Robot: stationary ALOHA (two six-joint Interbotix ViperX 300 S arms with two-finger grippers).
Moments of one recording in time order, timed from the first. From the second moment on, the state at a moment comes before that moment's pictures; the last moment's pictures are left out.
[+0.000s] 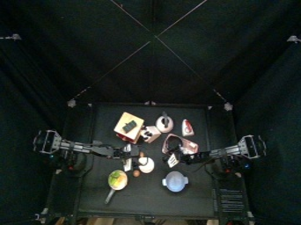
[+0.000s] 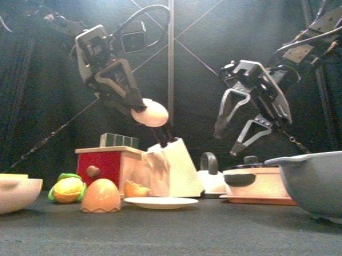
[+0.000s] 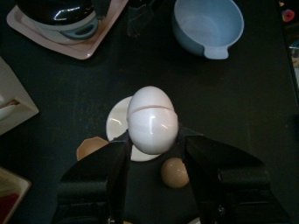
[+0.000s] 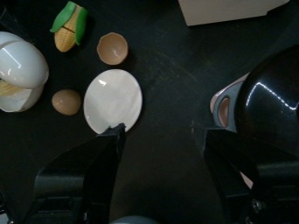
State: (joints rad) left arm -0.01 -0.18 0.70 -0.12 0.20 0.01; right arm 0.08 -0.20 0.87 -1.18 0.29 2.02
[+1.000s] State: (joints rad) left arm -0.24 -0.11 0.60 0.90 0.63 -1.22; right arm 0.06 -0.29 0.88 -1.24 0.30 2.02
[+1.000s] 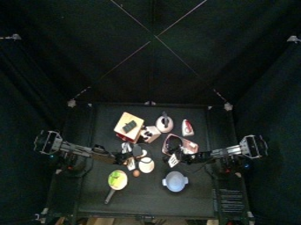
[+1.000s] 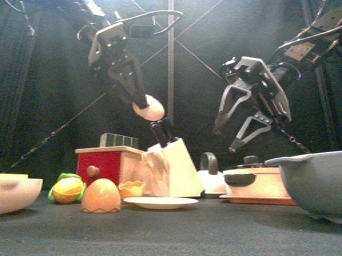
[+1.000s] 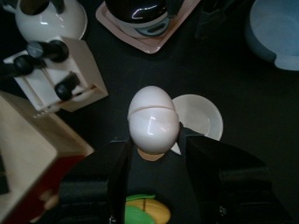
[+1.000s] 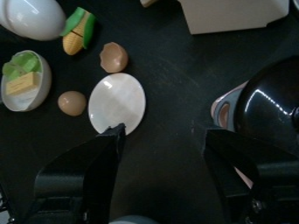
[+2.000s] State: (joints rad) left arm -0.46 0.34 0.26 1.08 1.28 -2.25; right arm 0.02 -0.57 0.98 -1.37 0.44 2.02
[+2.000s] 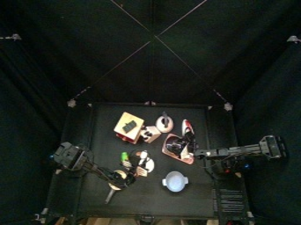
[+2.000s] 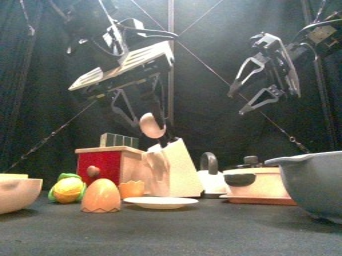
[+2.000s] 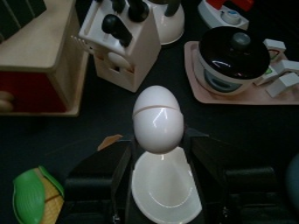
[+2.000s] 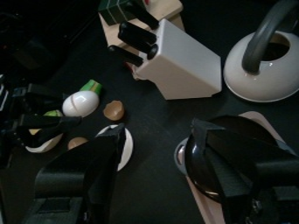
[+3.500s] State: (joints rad) left arm -0.42 0.49 0.15 0.85 1.12 -2.28; right arm -0.01 -0.59 1.00 -1.39 0.42 2.02
